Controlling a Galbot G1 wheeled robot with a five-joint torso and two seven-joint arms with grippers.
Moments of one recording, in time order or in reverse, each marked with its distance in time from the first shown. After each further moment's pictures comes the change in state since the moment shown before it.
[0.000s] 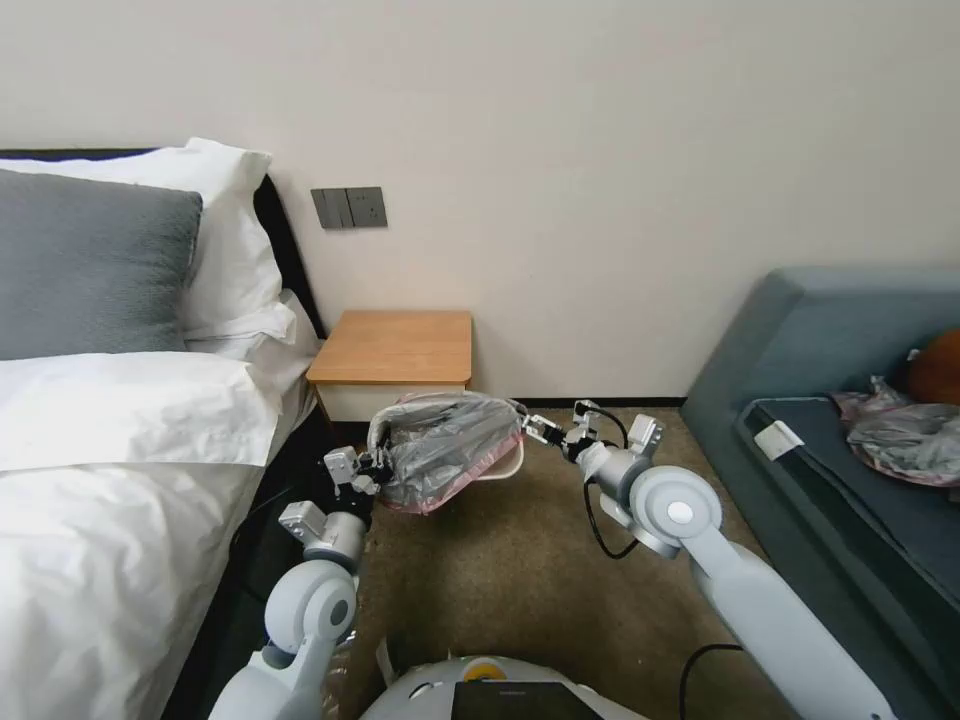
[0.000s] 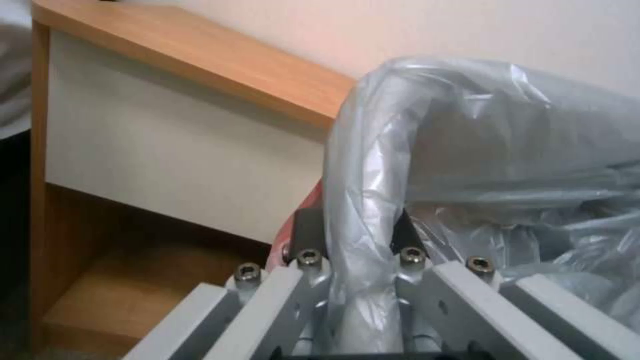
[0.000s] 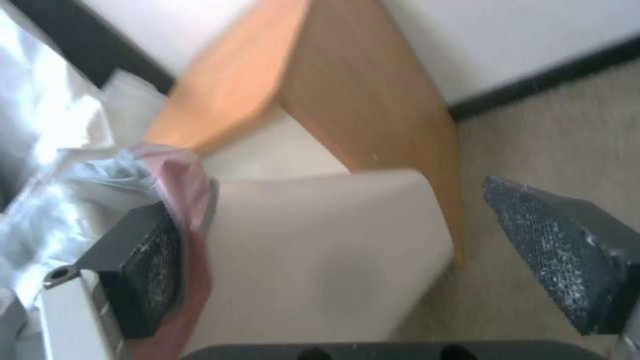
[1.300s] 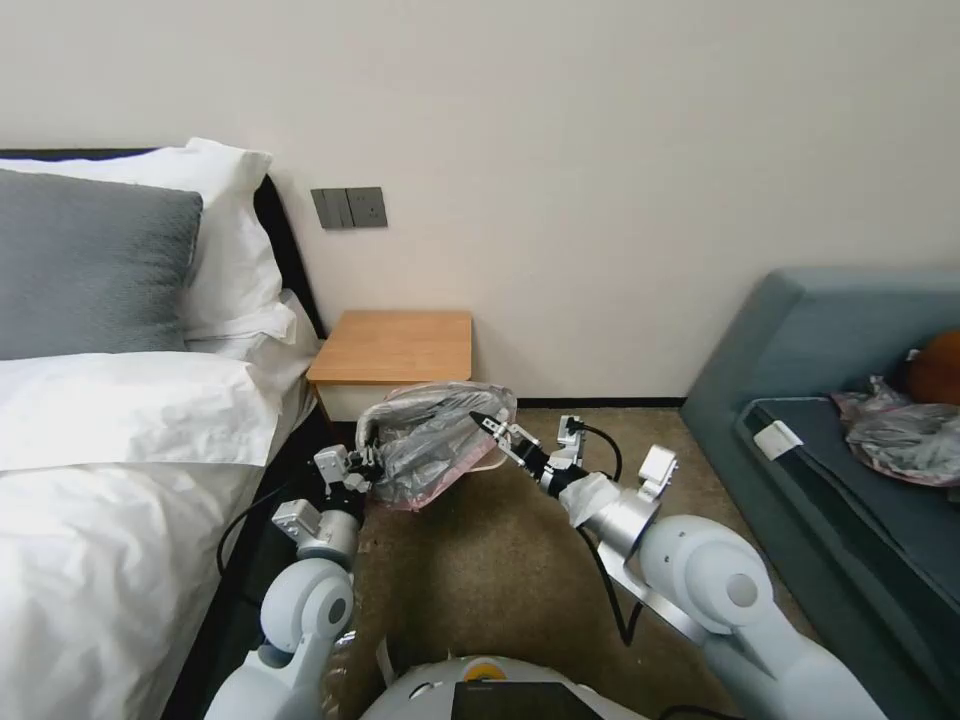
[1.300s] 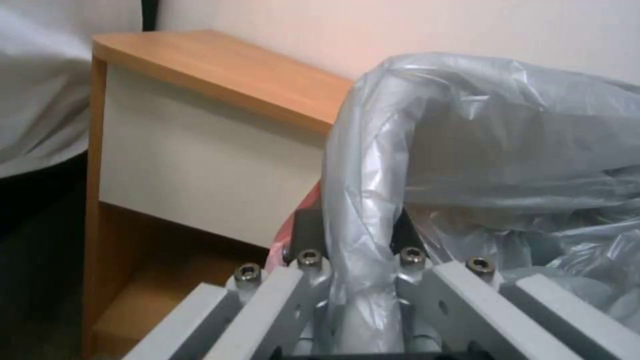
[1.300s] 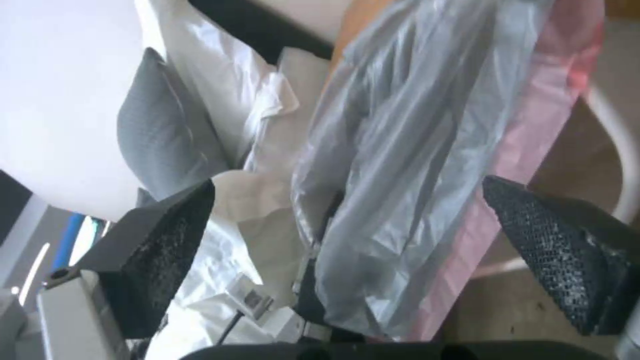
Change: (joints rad) left arm -0.004 -0.005 -0.013 -0.013 0.043 0.002 -0.053; right arm -0.150 0.100 -0.009 0.280 0.293 0.094 0.087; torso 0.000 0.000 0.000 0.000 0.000
